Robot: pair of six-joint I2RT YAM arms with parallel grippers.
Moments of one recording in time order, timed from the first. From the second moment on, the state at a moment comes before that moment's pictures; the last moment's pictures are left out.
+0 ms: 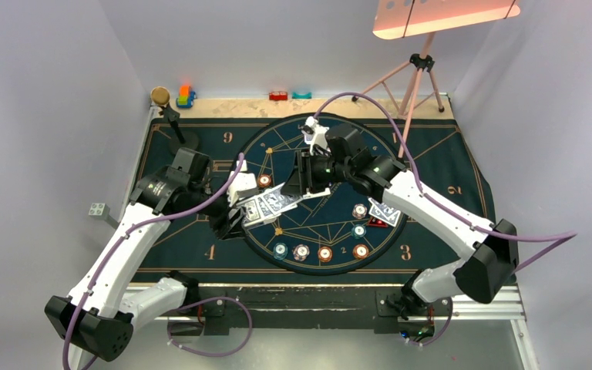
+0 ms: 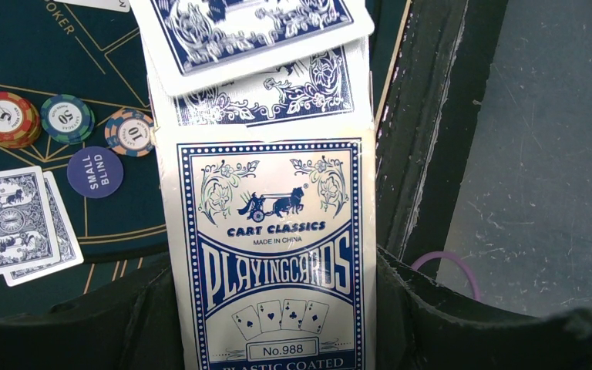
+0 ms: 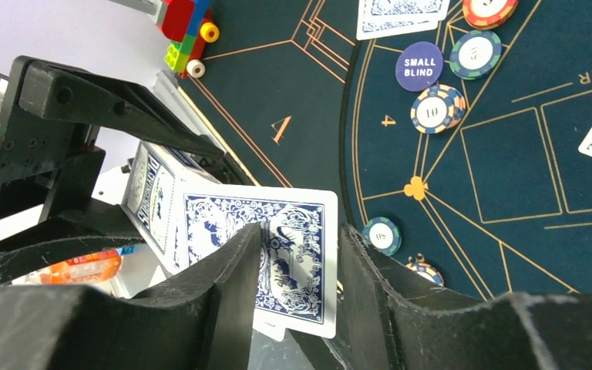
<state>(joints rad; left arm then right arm) -0.37 1.02 1.10 -1.12 0.72 0.62 0.75 1.40 1.26 -0.45 -0.40 0.60</state>
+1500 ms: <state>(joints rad) -0.37 1.02 1.10 -1.12 0.70 0.62 0.75 1.32 1.31 -0.54 -0.33 0.59</state>
